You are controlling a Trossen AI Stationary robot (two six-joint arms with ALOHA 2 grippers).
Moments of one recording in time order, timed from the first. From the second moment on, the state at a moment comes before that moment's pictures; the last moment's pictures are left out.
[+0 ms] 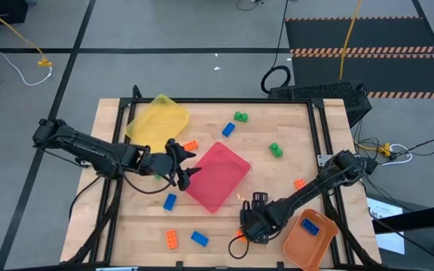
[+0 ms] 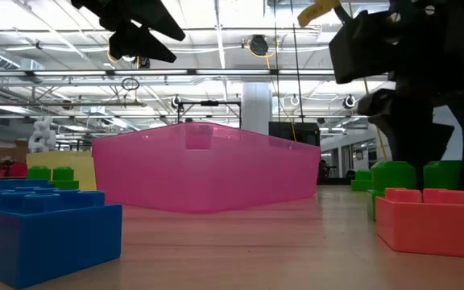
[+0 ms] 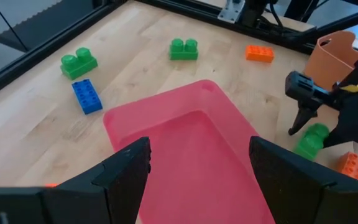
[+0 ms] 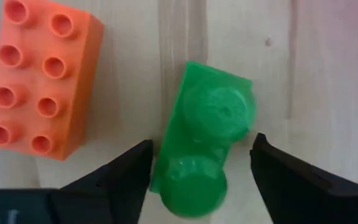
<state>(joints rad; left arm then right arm) -0.25 1.22 0.86 -0.23 -0.46 -0.45 0.57 1.93 1.26 -0.79 0.13 0.61</state>
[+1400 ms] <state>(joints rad) -0.03 1.21 0.86 -0.53 -0.56 -0.46 0.02 1.69 1.26 -0.60 0.15 -0.08</state>
